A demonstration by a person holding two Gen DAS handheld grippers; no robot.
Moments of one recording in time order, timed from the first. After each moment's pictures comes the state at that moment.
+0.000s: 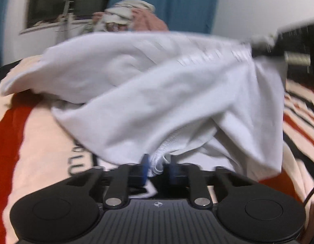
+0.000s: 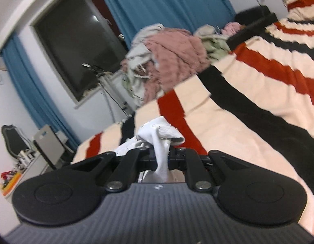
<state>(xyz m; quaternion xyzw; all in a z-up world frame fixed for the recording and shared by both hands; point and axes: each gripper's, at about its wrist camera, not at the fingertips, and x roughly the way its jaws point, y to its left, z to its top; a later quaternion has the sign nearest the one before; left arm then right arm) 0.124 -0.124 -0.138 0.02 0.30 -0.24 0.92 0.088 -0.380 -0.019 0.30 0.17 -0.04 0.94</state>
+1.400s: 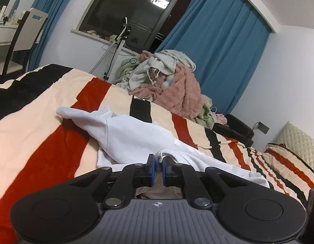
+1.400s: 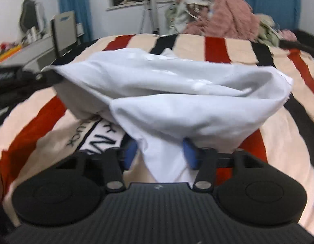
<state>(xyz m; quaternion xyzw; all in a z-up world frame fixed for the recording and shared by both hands) 0.088 -0.010 -0.039 -0.18 0.21 -0.17 0.94 0.076 -0.259 -0.059 0.04 0.33 0.06 0.94</state>
